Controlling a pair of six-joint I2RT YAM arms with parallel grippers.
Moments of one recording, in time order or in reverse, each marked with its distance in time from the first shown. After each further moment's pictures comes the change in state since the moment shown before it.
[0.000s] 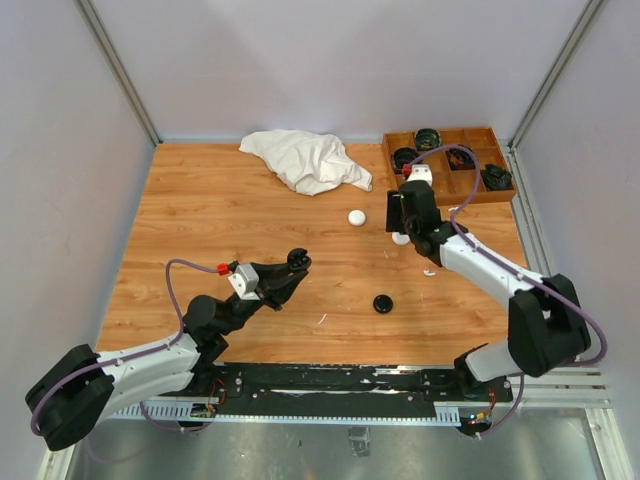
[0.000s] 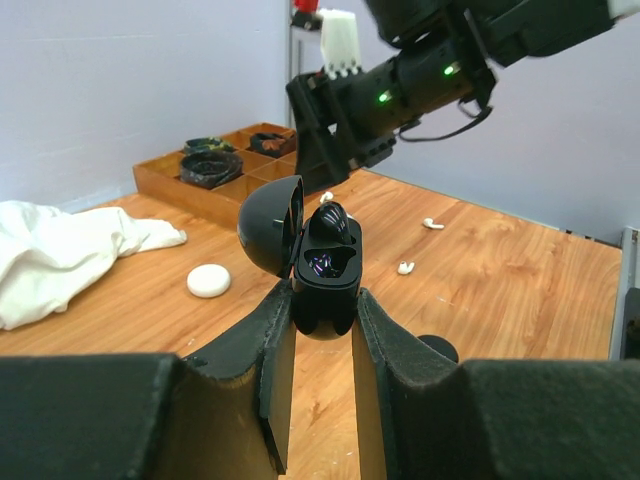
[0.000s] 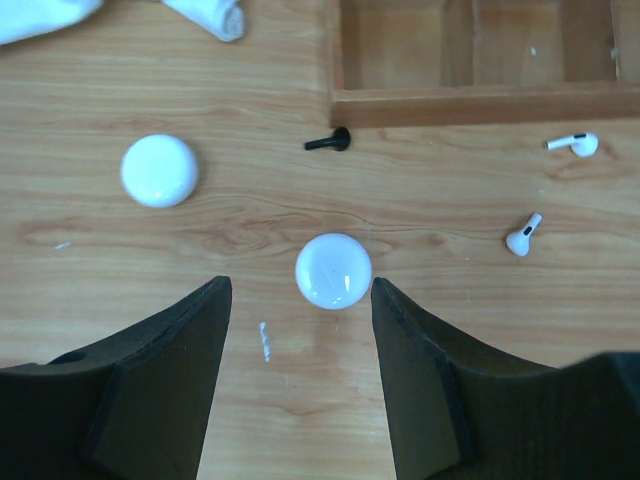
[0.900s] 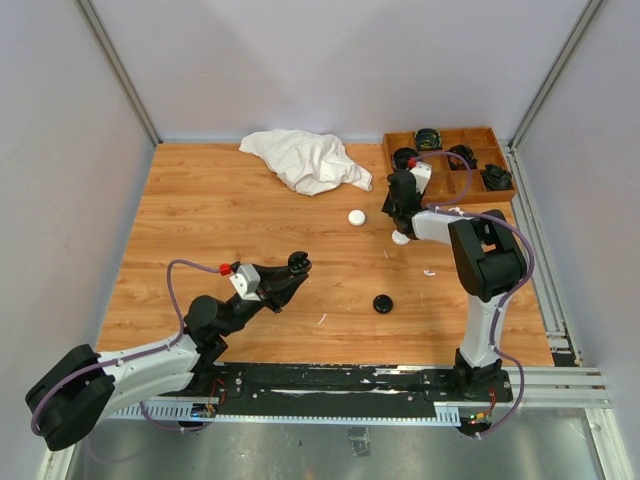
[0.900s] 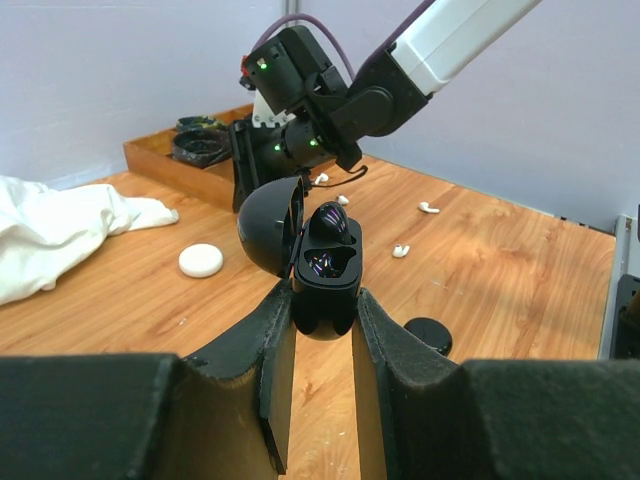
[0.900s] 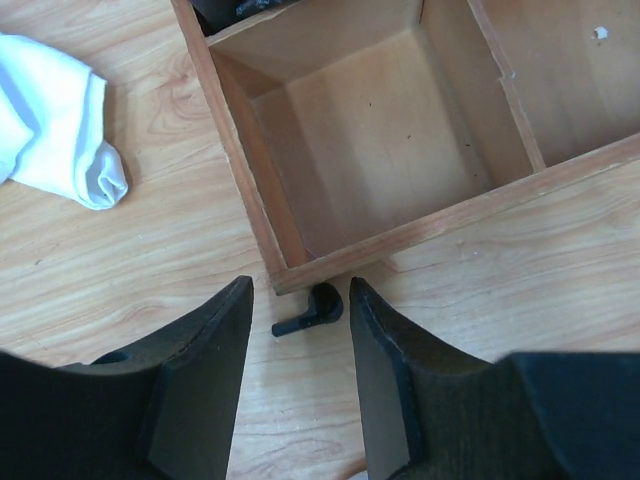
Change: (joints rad) left arm 0.000 0.000 -0.015 -0.018 0.005 -0.022; right arm -0.129 0.566 0.193 0.334 0.087 0.287
